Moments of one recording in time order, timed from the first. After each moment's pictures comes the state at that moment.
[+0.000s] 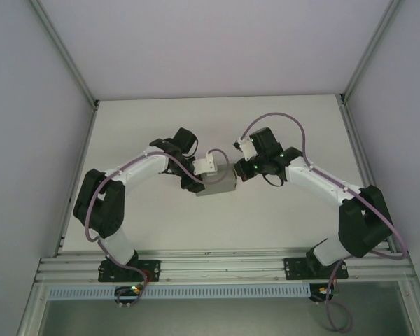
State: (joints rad) left arm -0.60 1.72 1.23 -0.79 0.42 0.77; right arm 0.50 1.48 1.04 -0.45 -0.26 0.12
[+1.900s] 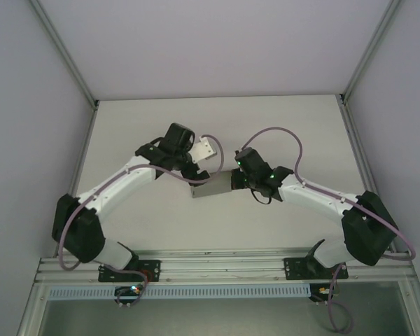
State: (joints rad) left arm -0.68 1.45 1.18 -0.62 0.11 0.43; right arm 0.70 1.45 0.93 -0.37 0.12 0.58
